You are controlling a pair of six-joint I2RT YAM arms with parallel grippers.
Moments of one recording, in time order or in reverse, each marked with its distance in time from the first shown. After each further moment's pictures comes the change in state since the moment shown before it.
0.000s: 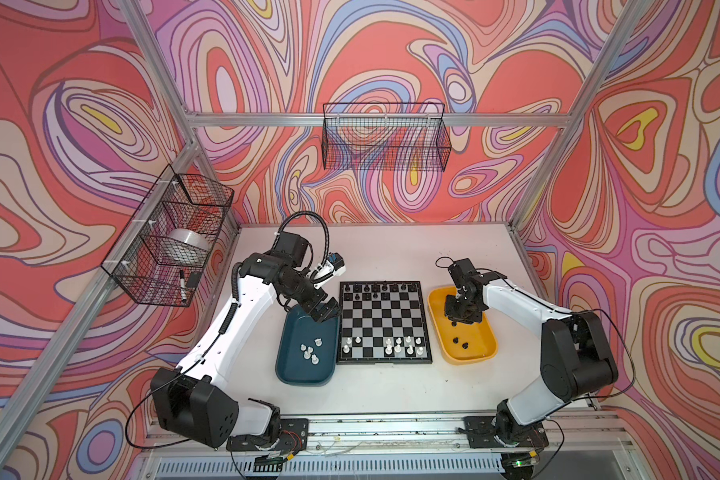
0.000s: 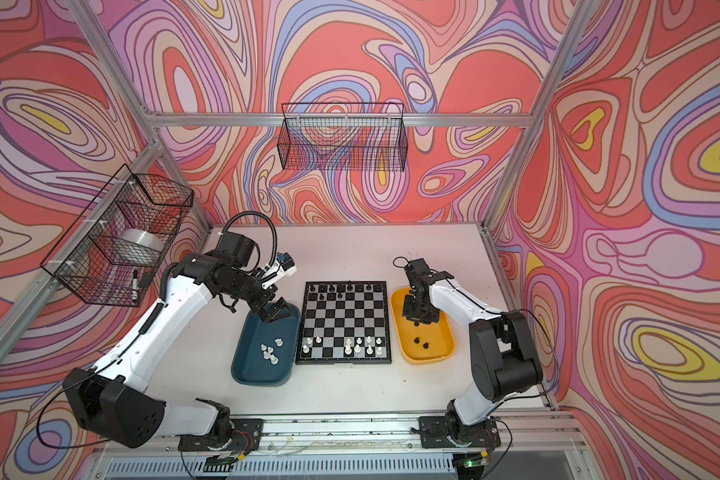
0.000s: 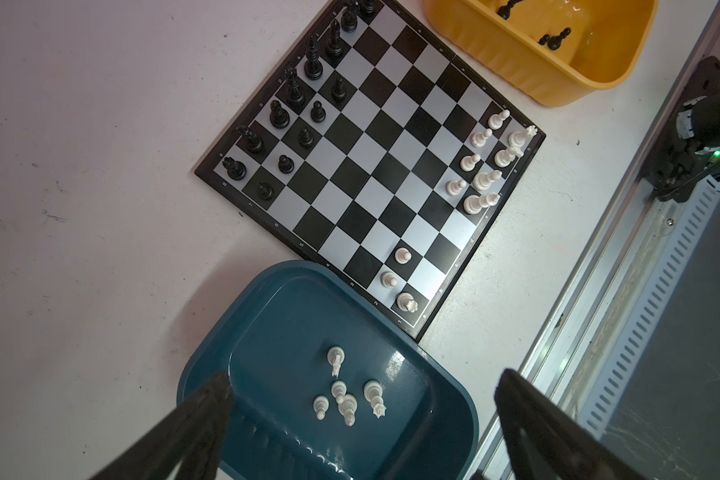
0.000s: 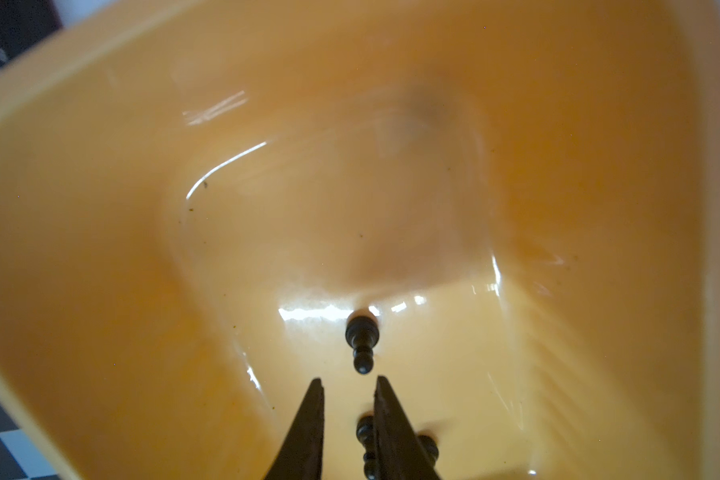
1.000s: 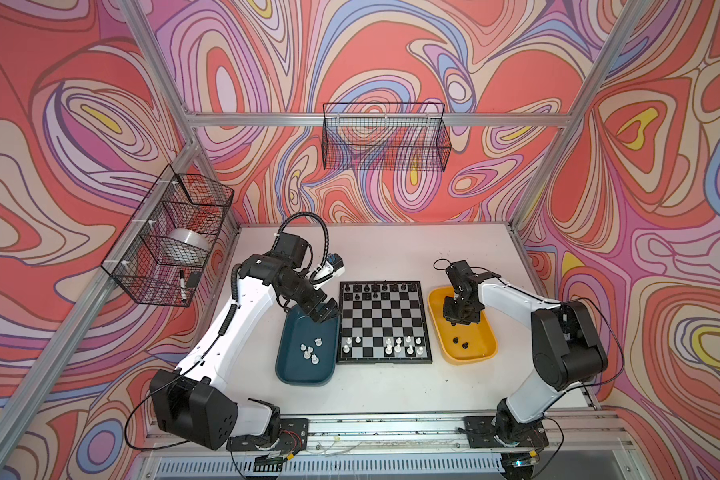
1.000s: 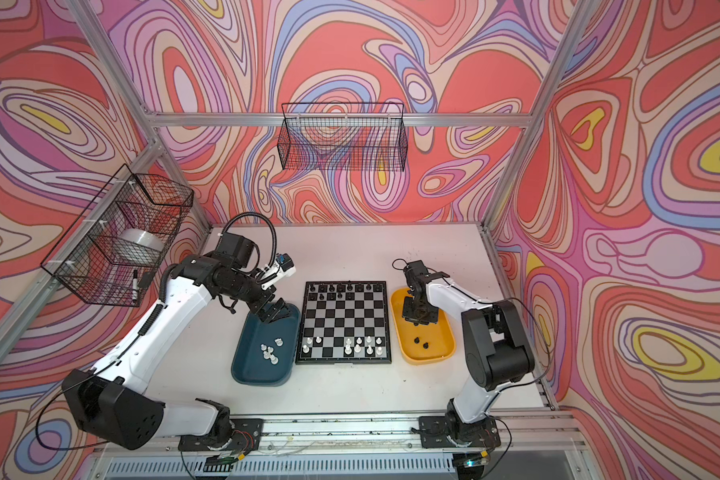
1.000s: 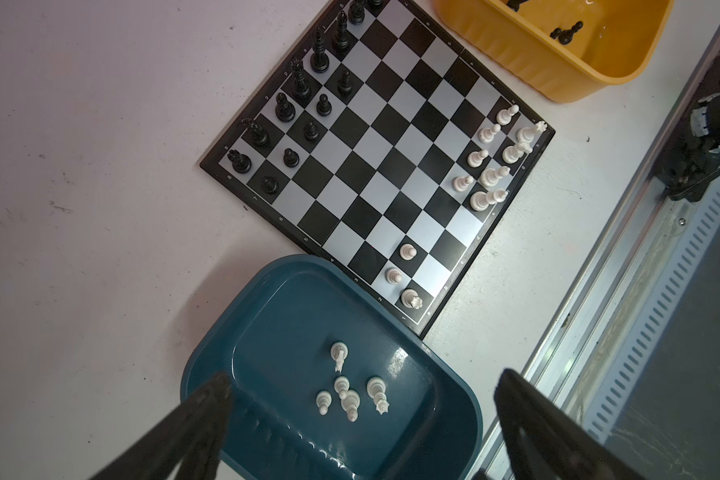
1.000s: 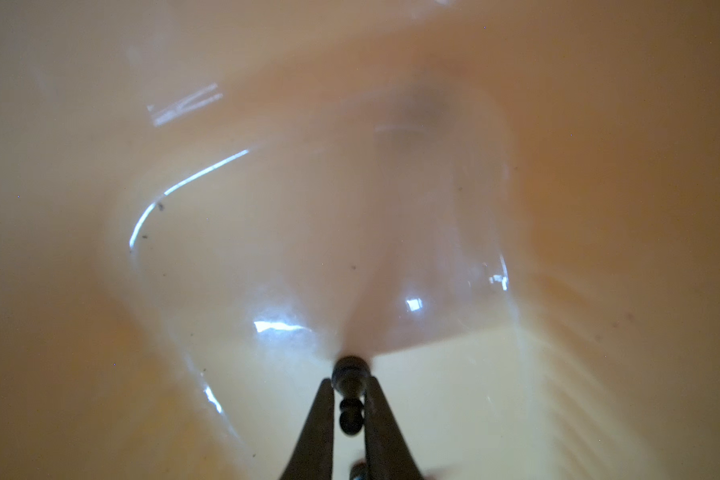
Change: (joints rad) left arm 0.000 -0.009 -0.013 0.006 -0.019 -0.005; right arm -0.008 0.075 -0.003 0.043 0.008 -0.016
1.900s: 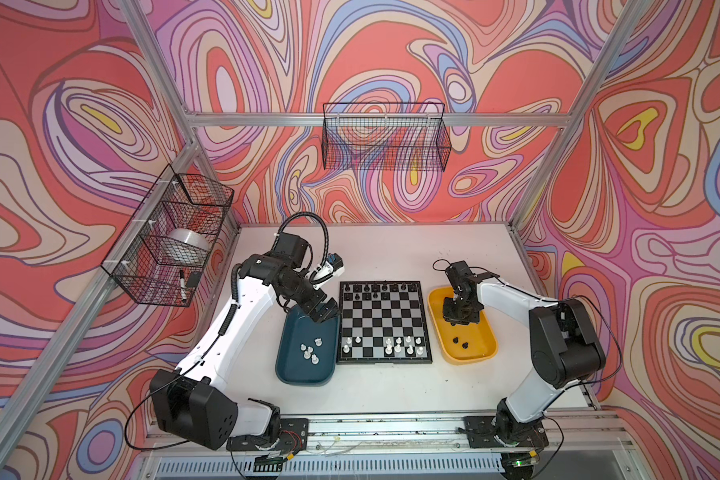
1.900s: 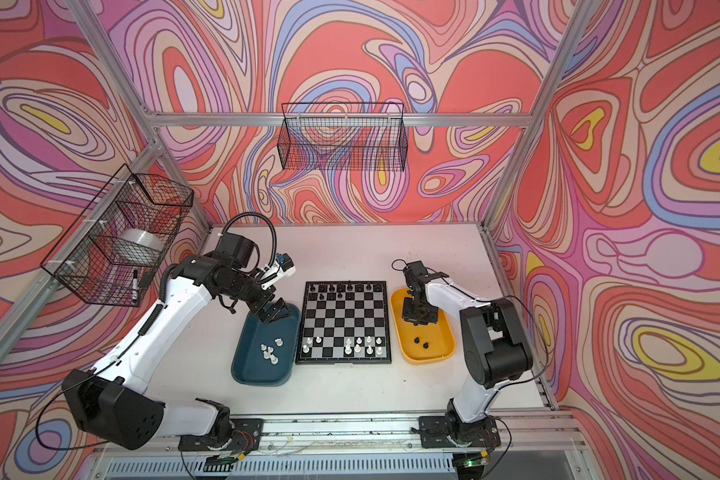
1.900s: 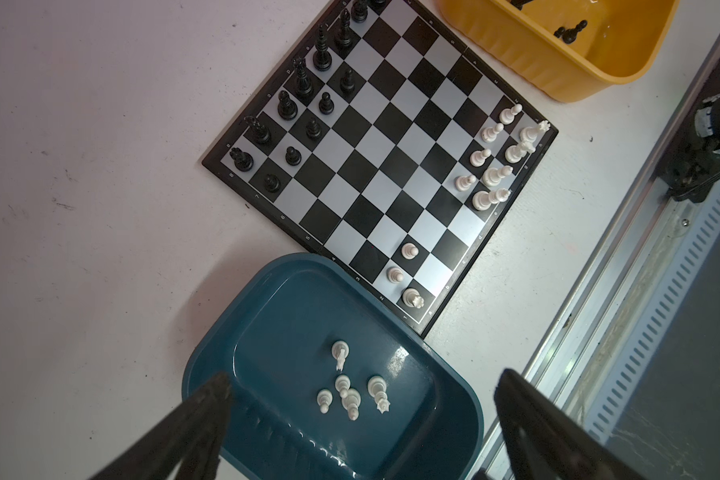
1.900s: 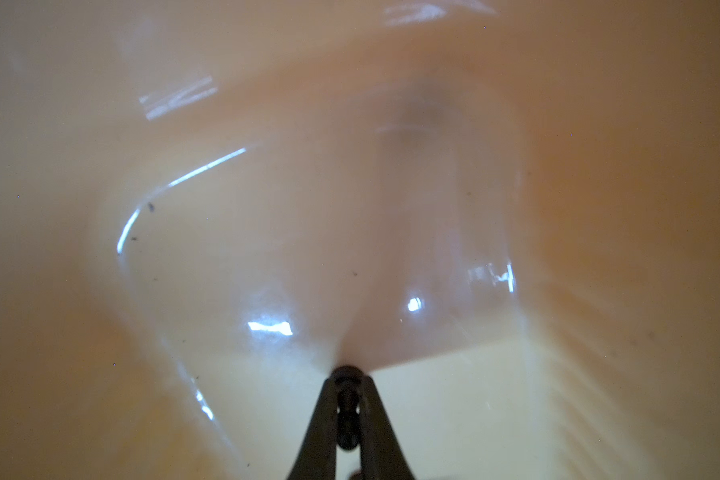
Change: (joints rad) left arm 0.000 0.000 0.000 0.000 -0.006 -0.004; right arm -0.001 0.011 -0.001 0.002 0.000 -0.018
